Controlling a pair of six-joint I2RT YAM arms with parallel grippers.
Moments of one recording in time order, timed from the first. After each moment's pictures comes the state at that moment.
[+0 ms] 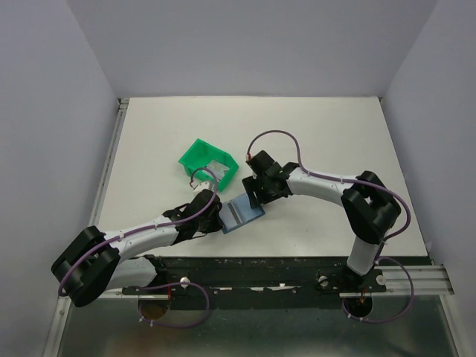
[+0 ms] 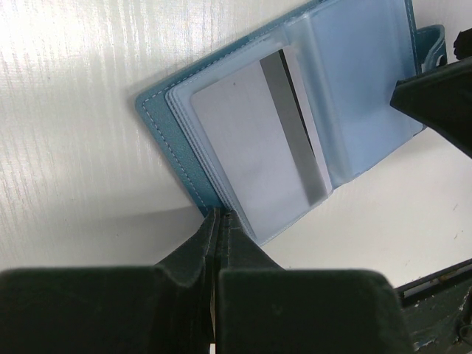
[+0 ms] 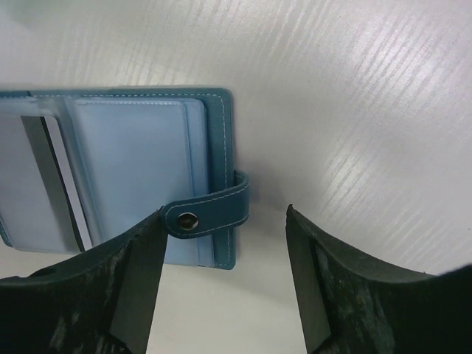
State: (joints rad) left arm -0.79 1.19 0.43 -0.13 -0.11 -0.89; right arm 0.79 1.80 1.15 -0.47 0.02 0.32
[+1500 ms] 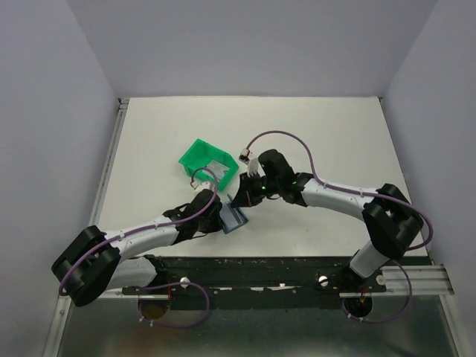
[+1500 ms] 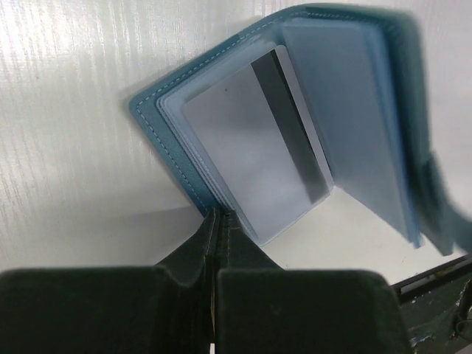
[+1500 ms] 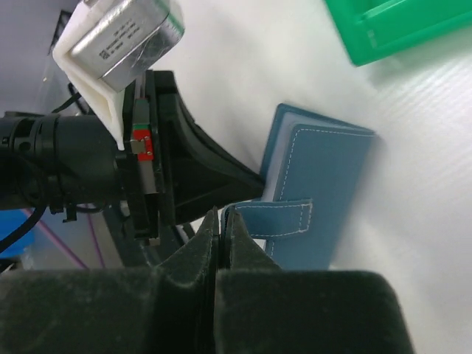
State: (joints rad) left arm -0.79 1.19 0.43 -0.12 -0.10 -0.88; right arm 0.79 1.60 0.97 -0.02 -0.48 0.43
